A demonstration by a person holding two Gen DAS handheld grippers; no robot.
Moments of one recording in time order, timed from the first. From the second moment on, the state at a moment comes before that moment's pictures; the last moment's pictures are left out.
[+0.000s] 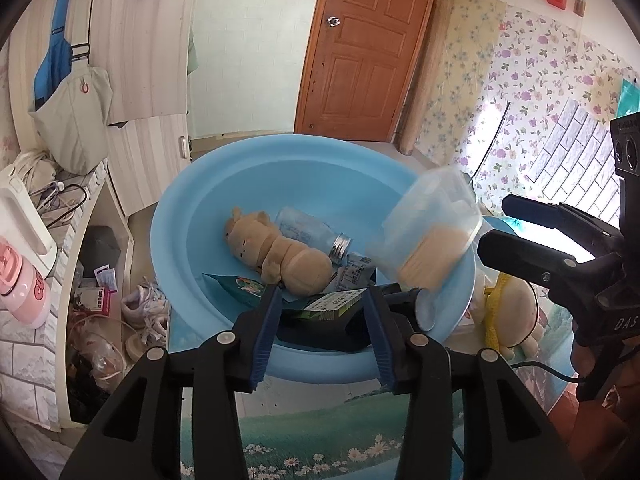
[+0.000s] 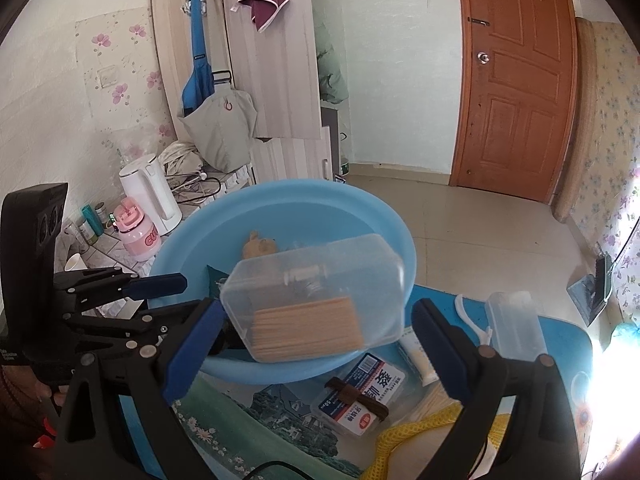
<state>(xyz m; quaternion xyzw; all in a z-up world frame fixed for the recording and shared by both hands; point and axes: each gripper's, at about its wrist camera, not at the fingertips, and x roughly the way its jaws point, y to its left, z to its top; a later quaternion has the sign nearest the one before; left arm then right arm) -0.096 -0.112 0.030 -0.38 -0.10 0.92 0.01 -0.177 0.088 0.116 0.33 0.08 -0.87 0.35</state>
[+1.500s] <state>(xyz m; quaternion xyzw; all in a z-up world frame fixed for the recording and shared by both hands) -0.060 -0.006 0.013 -0.44 -0.06 0.90 0.04 -0.139 0.255 0.059 0.40 0.02 -0.89 0.21</state>
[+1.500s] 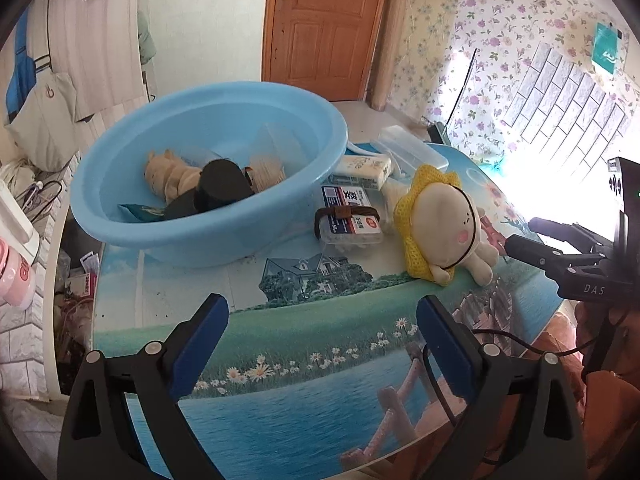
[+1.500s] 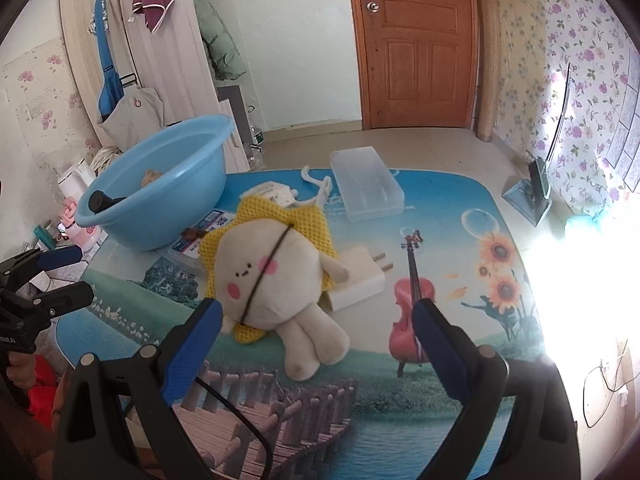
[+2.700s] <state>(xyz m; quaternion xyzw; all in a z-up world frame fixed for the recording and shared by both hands) -0.135 0.038 -0.027 -0.42 0.01 0.91 -0.02 -0.156 0.259 0.044 0.40 -0.01 -0.88 0.25</state>
